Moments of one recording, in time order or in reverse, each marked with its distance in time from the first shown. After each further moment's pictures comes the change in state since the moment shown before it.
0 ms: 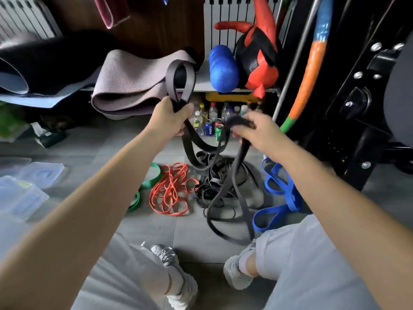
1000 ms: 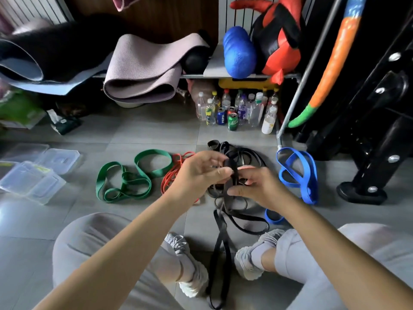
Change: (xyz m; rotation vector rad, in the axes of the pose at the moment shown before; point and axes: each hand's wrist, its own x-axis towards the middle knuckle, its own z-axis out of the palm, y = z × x) left_hand -0.109 -0.051 0.026 -0.398 -0.308 -0.125; right_hand -0.074 0.061 0.061 0.056 -0.310 0.026
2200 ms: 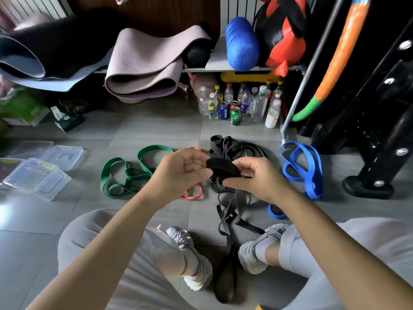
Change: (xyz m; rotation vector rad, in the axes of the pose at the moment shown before) left_hand -0.014 0.006 -0.037 0.246 0.058 0.035; right_hand 0.001 -0.017 0.008 0.143 0.028 -0.015
